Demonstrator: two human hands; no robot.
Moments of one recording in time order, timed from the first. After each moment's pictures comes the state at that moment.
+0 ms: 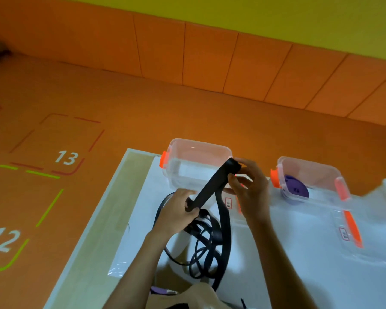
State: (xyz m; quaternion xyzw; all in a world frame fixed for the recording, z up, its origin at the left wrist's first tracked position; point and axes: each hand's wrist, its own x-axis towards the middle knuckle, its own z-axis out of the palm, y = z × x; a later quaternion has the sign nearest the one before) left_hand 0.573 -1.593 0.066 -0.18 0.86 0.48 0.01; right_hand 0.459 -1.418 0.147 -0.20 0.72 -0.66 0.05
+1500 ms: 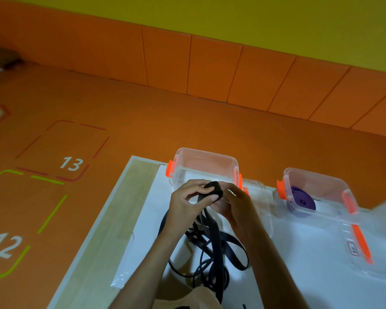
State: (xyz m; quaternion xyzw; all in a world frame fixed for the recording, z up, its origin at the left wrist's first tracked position) left_hand 0.561 -1.587 0.117 -0.14 0.68 0.68 -0.24; right_hand 0.480 -1.454 0.155 -0.03 0.61 -0.72 0.33
